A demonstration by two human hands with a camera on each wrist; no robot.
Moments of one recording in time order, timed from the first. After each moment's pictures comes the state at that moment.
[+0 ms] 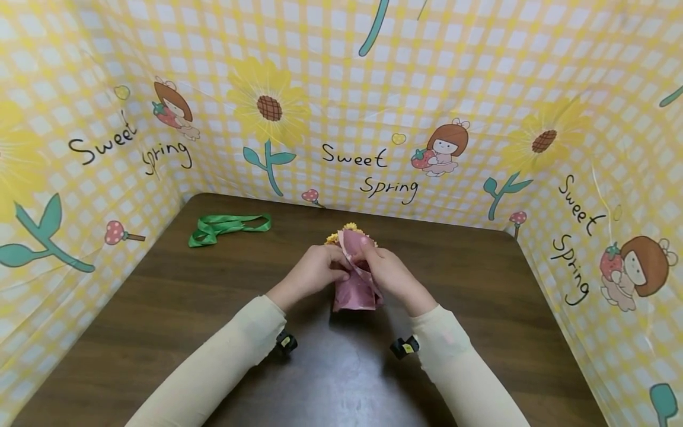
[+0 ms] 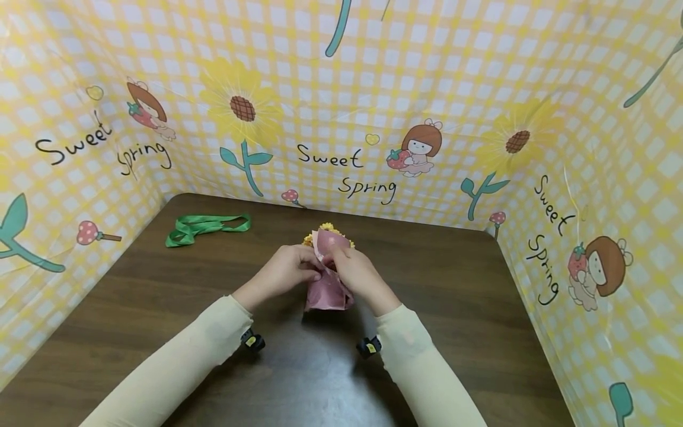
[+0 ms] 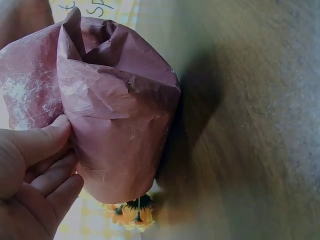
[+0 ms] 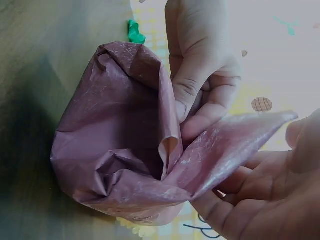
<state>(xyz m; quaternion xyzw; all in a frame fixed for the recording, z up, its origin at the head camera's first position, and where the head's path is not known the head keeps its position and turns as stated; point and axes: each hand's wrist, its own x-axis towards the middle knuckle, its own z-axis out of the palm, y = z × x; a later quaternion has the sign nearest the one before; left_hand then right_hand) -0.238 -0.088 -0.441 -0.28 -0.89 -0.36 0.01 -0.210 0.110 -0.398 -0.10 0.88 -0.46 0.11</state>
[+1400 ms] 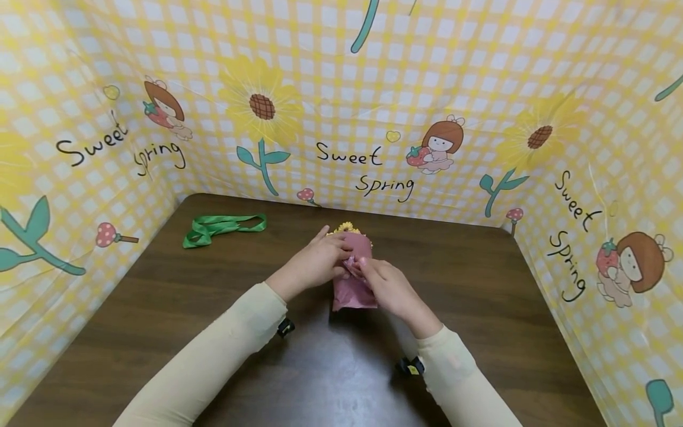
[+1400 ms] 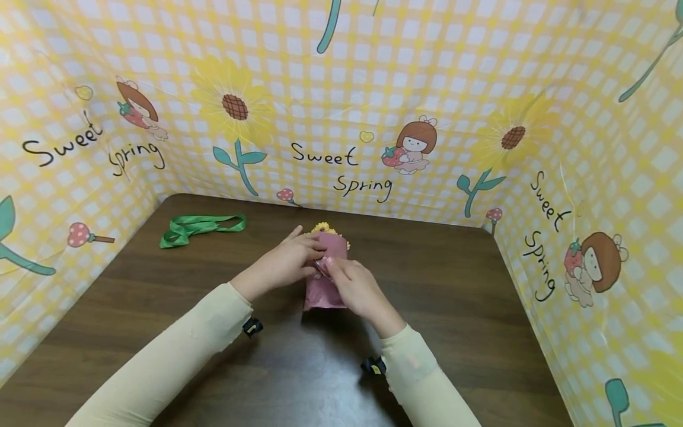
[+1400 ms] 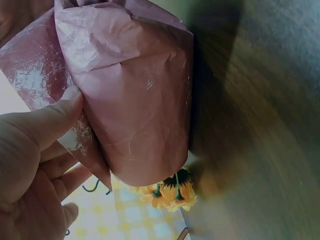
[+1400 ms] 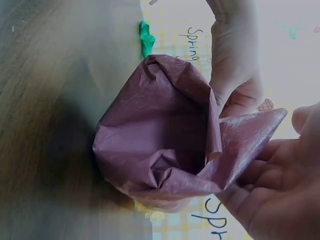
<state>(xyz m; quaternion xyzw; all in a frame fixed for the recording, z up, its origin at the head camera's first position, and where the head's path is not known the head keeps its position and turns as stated) -0.247 -0.076 -0.415 -0.36 -0.92 -0.13 0.01 -0.188 0.130 -0.423 -0.17 0.89 -0.42 0.03</state>
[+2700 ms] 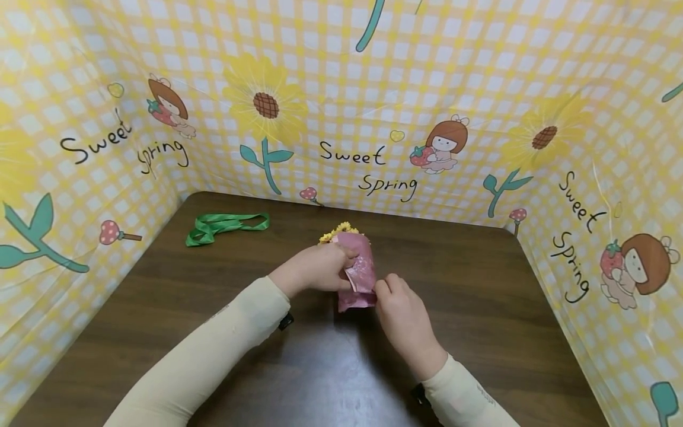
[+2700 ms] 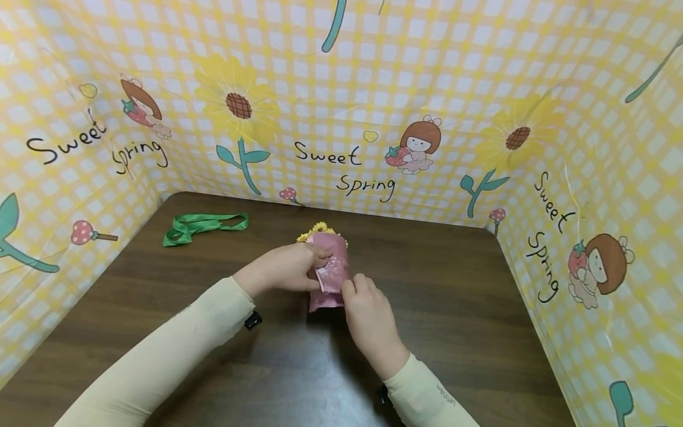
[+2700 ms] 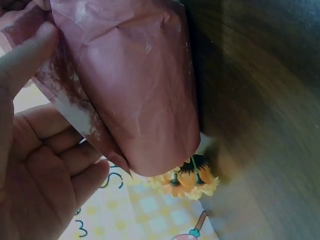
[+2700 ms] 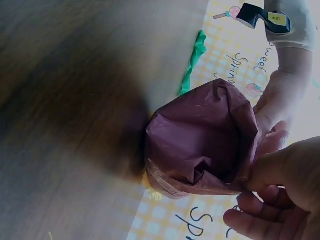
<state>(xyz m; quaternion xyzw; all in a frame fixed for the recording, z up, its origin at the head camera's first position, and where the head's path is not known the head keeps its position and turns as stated) -0.246 -0.076 -0.410 -0.42 -0.90 -0.10 -0.02 -0.146 0.133 -0.454 -0.27 0.89 -0.09 -0.35</state>
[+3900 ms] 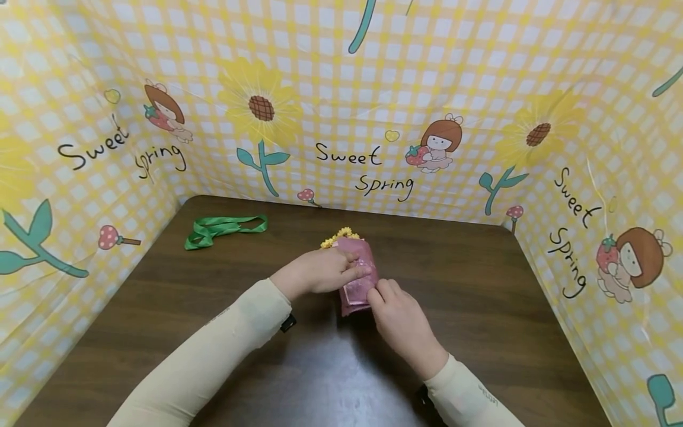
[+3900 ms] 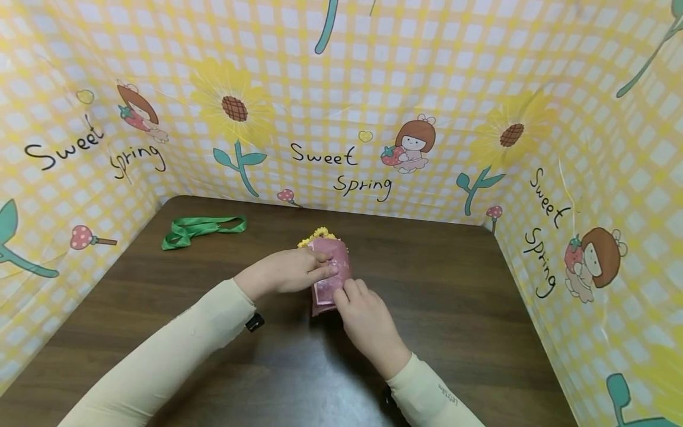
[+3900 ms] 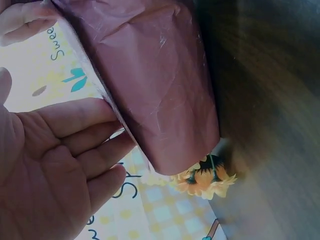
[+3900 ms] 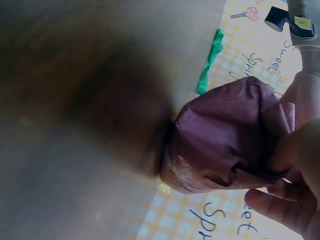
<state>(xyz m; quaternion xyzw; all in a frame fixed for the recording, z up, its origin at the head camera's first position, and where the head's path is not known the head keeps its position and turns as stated) -0.232 -0.065 -0.397 -0.32 -0.93 -0.13 -0.15 -0.146 0.142 -0.463 -0.35 0.88 -0.03 -0.33</state>
